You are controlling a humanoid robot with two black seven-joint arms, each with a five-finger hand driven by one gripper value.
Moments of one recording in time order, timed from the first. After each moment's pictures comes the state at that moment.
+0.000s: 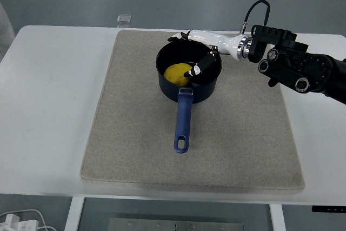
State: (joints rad) left arm -0.05 0.00 -0.08 -0.13 -0.06 -0.11 0.11; right arm 1.34 -0.14 -0.16 0.69 -0.83 0.10 0.36
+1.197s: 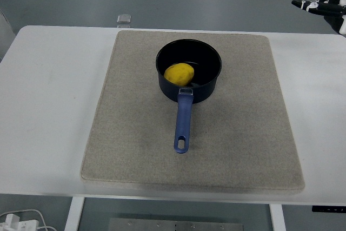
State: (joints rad) left arm -0.05 0.00 -0.08 -0.13 -0.06 -0.11 0.11; right arm 1.17 -0.53 0.09 0.61 0.04 0.19 0.31
